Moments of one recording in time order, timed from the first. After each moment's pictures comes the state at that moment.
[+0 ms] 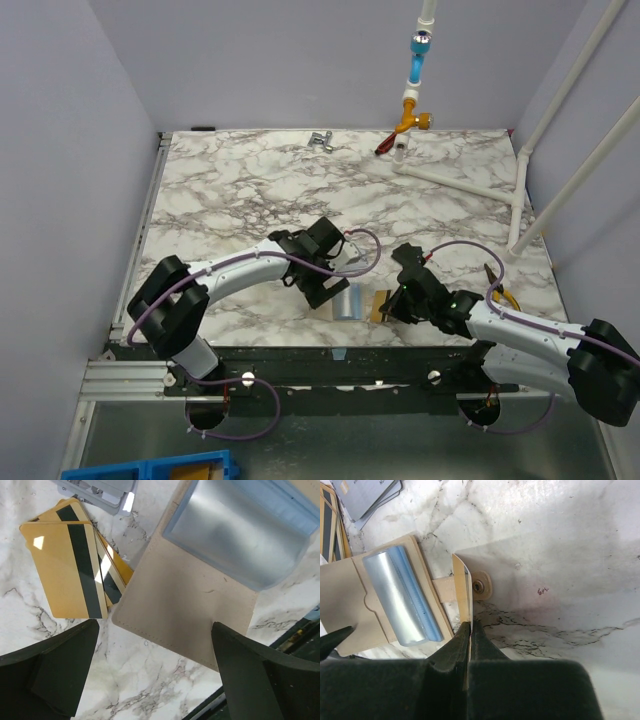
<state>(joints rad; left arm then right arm) -0.88 1.58 1.03 -0.64 0.00 0.18 0.81 1.05 0.37 -0.24 0.15 1.16</state>
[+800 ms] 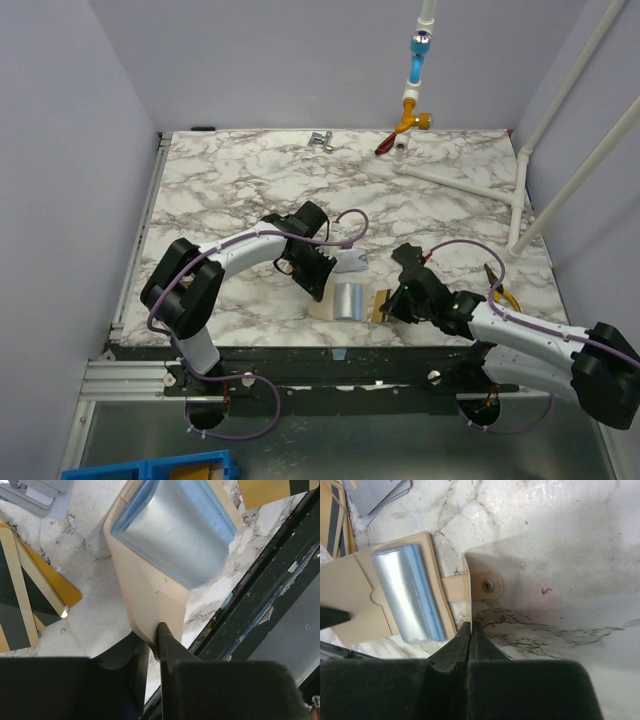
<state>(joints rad) -0.68 1.68 1.09 -0.71 0.52 0.07 0.81 1.03 0.37 -0.24 0.15 1.15</state>
